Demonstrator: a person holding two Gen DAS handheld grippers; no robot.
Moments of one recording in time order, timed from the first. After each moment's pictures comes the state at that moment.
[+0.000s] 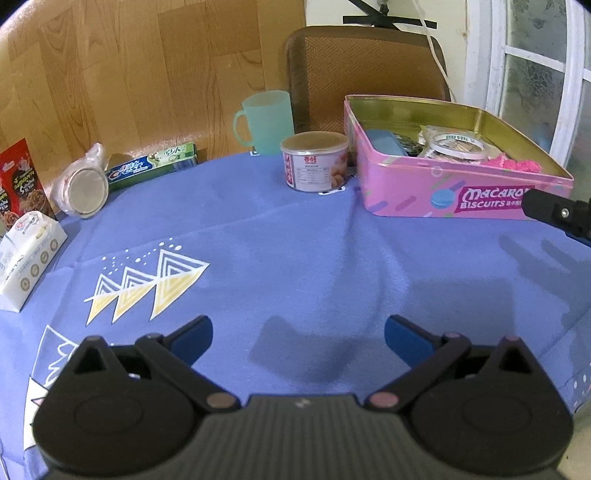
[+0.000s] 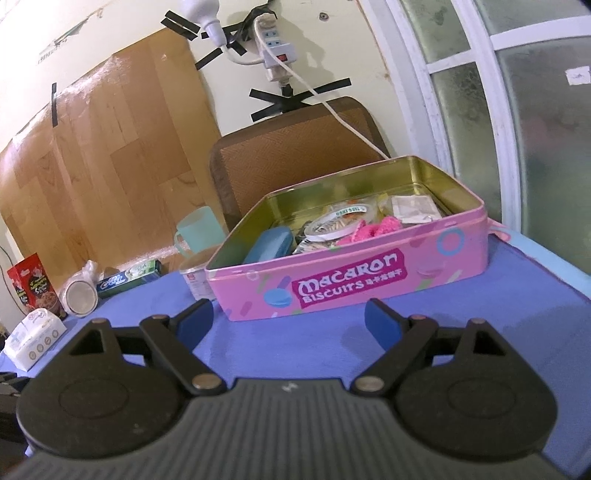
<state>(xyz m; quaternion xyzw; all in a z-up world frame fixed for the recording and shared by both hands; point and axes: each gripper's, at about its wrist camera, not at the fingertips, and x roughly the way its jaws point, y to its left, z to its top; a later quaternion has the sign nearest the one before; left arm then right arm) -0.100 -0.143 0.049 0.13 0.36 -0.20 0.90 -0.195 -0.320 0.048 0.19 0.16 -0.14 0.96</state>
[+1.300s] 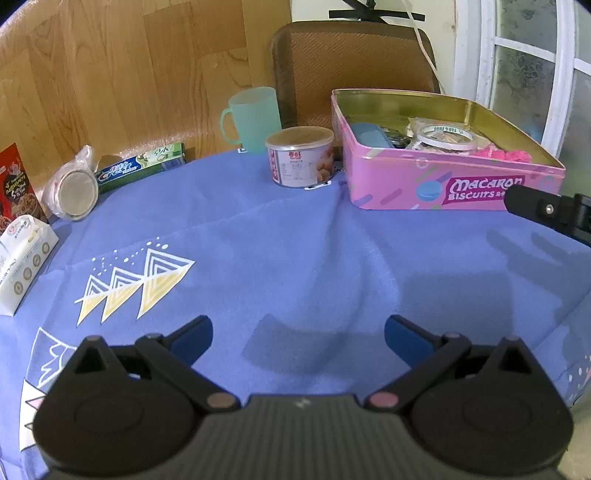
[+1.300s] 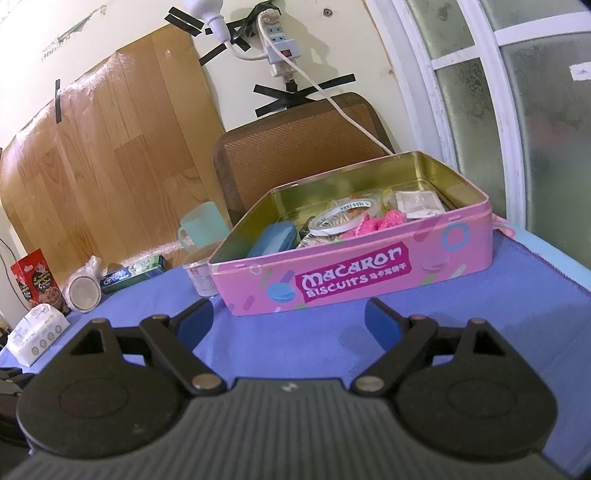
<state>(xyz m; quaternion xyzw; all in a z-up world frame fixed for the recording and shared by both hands) -0.103 -0.151 0.046 0.14 0.37 -0.21 0.89 -0.194 -0.322 0.046 0.20 0.16 -0.13 0.96</state>
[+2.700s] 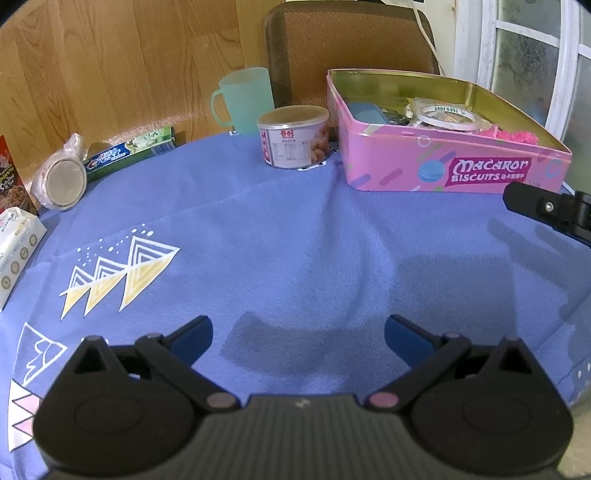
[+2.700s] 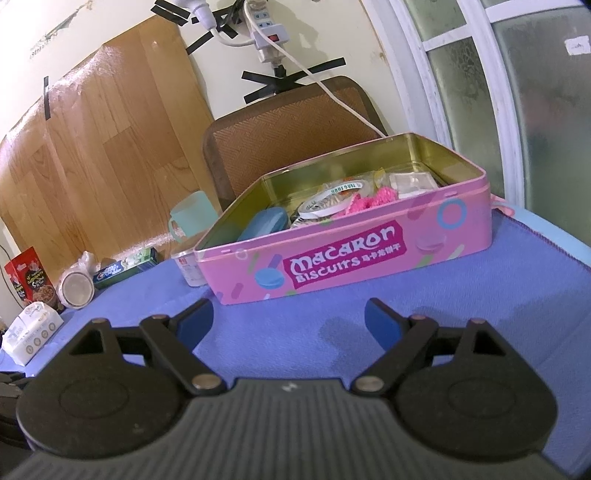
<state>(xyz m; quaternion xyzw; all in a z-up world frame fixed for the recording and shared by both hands) -0.094 -0.161 0.030 0.15 0.39 -0.22 0.88 -0.189 -0.329 0.034 0.21 0.18 -0.13 0.95</state>
